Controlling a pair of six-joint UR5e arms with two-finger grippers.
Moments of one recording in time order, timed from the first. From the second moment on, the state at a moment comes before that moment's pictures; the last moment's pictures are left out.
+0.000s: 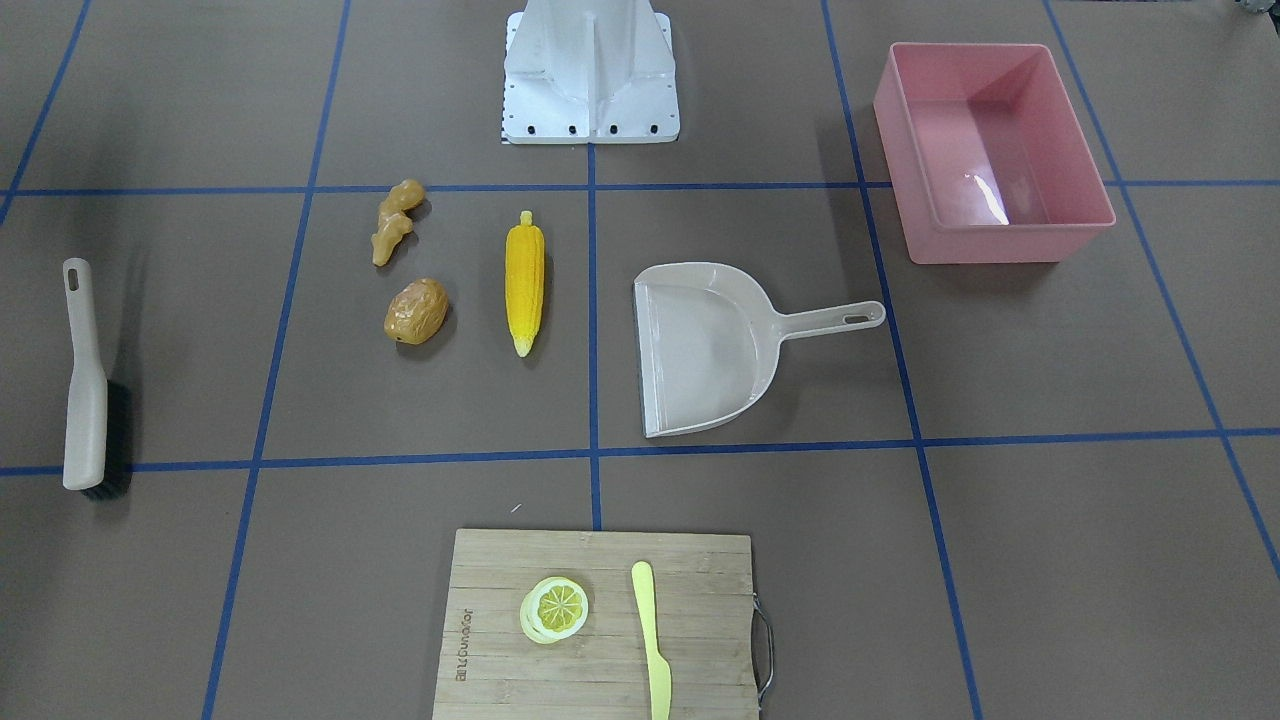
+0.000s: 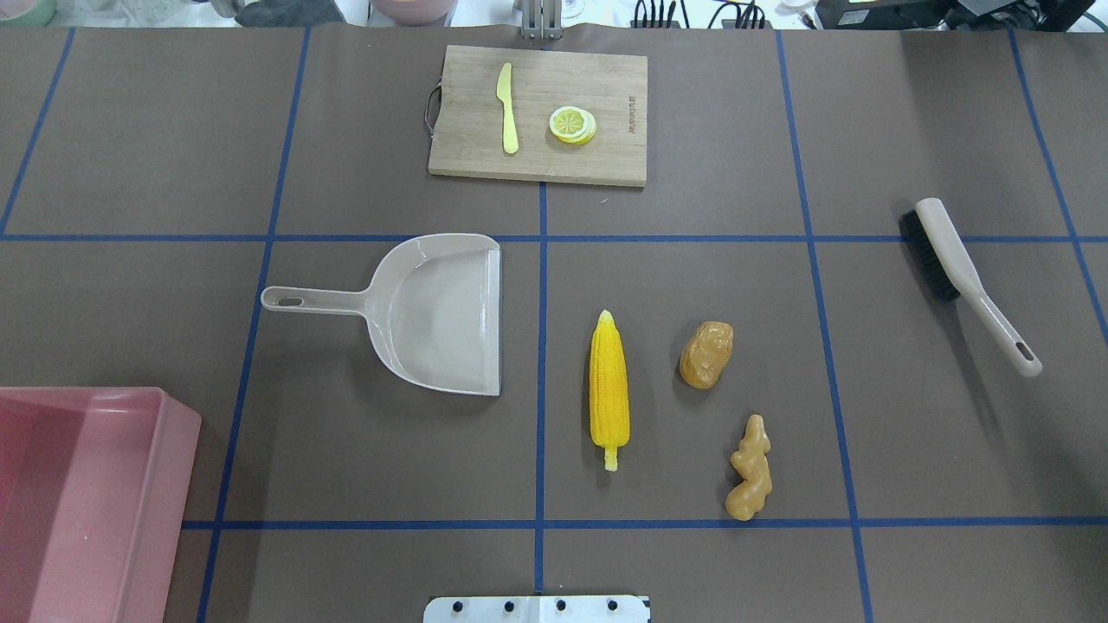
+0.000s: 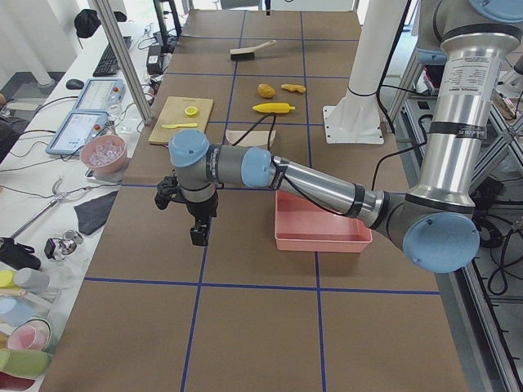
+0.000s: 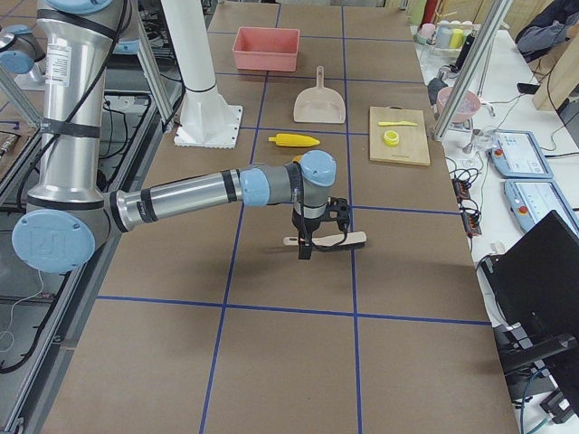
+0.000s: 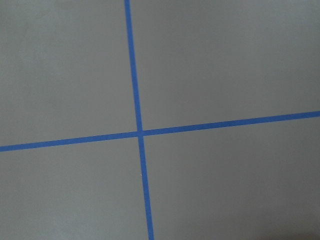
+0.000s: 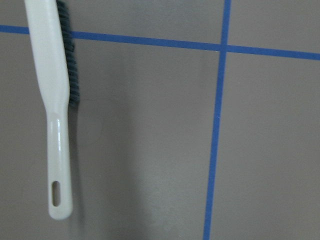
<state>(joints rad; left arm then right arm) -1.50 -1.80 -1.79 -1.18 -2.31 0.09 1.25 -1.69 1.95 -1.67 2.29 0.26</state>
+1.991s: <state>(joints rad) -1.00 -2.00 -1.85 -1.36 -2.23 0.46 1.02 -1.53 1.72 -1.66 2.24 0.33</state>
